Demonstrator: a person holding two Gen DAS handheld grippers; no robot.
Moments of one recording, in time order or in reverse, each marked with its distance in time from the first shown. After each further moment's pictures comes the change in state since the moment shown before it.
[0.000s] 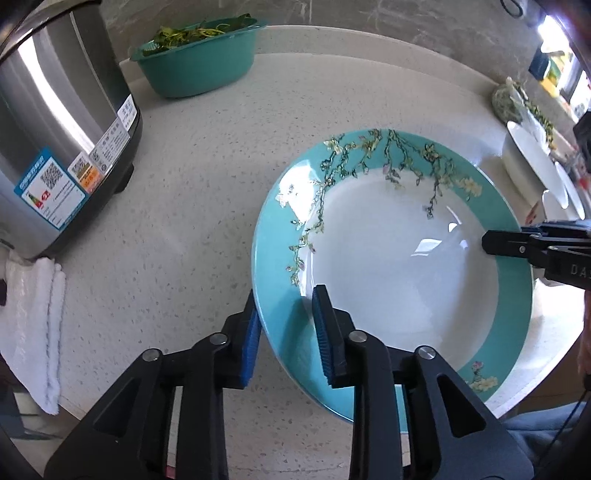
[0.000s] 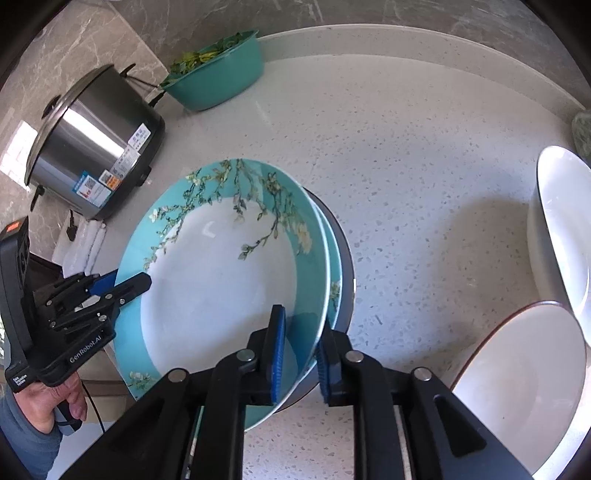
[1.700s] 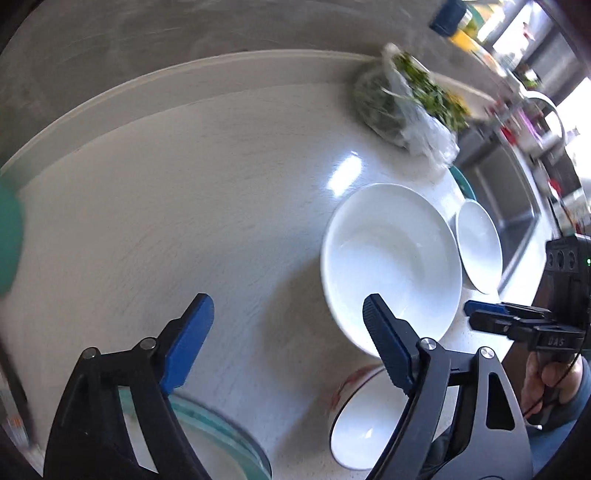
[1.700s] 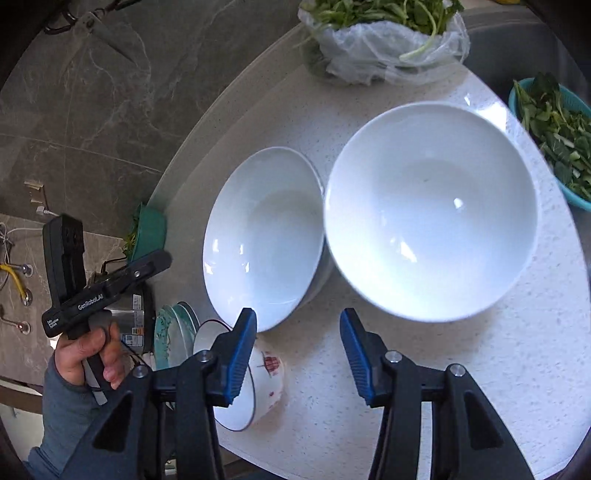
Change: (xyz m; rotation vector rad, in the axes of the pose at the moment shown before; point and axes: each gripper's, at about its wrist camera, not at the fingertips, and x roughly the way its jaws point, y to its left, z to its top) left arm 0.056 -0.284 0.234 0.311 0.179 -0.326; right arm -0.125 -0.273 -0.066 0.637 -0.152 0.253
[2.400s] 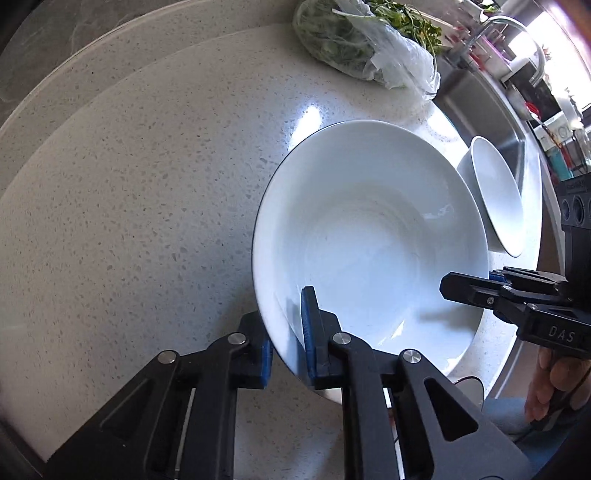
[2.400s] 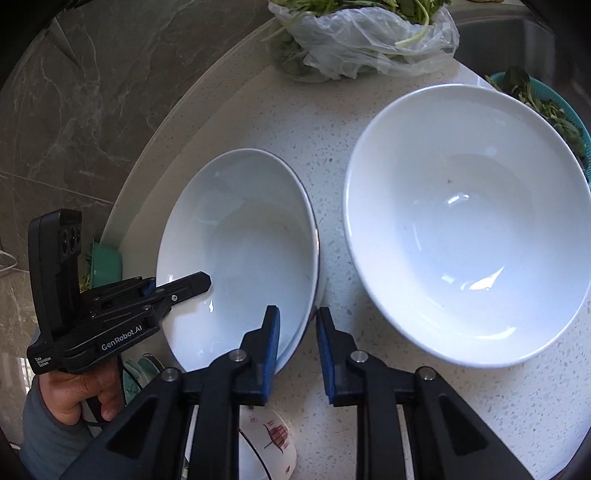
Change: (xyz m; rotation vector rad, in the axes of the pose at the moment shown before) left arm 0.096 -0.020 0.031 0.223 0.137 -0.077; right arm 0.052 0.021 0.013 0.099 -0.109 -0.186
